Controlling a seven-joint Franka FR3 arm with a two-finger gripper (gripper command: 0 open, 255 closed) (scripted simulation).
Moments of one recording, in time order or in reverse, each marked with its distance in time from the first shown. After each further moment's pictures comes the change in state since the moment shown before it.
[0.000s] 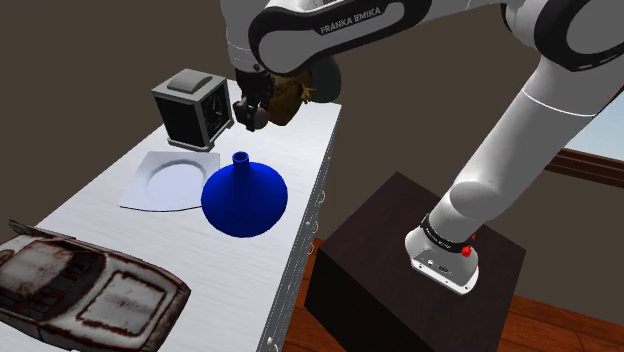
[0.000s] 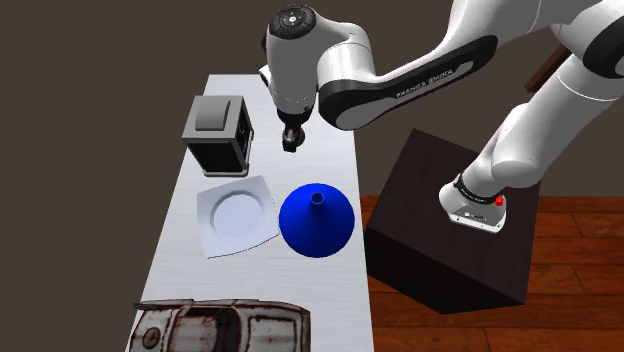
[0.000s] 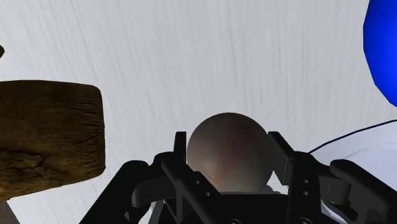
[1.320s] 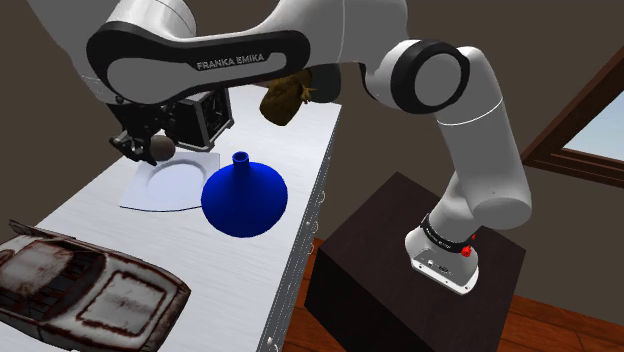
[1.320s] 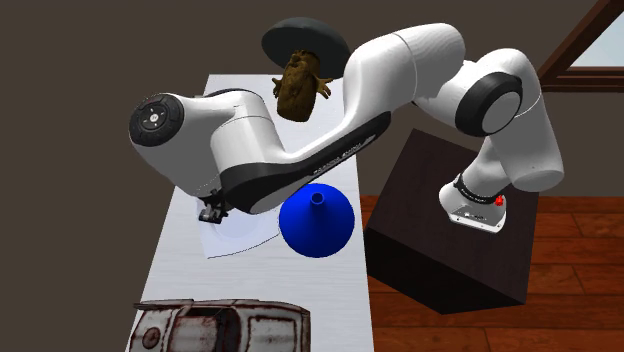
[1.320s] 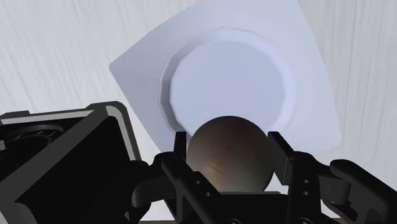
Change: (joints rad) arm 0.483 0.706 -0.001 0.934 -0.340 -0.371 0.328
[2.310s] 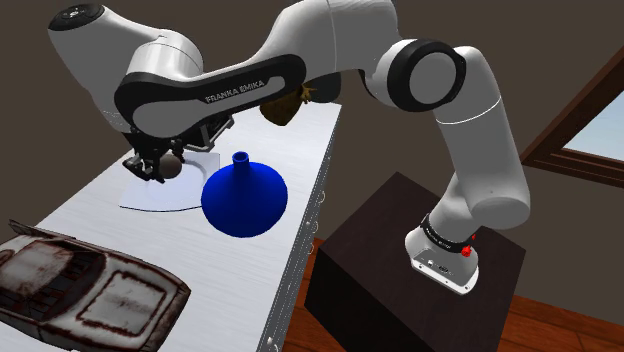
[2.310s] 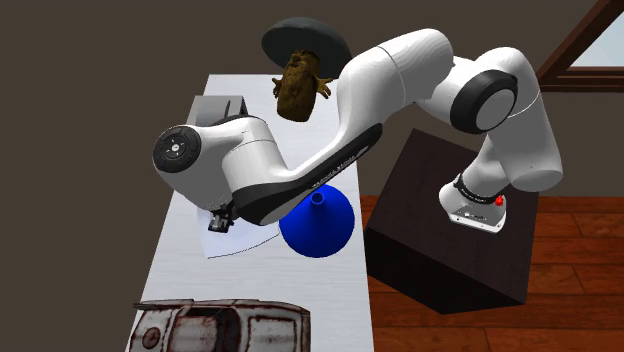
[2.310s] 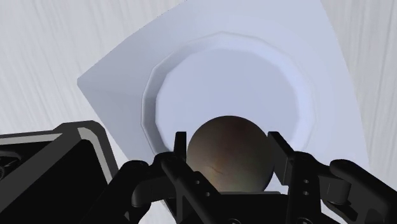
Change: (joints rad) arm -0.032 0.007 -0.004 -0.139 -0.012 0.133 0.040
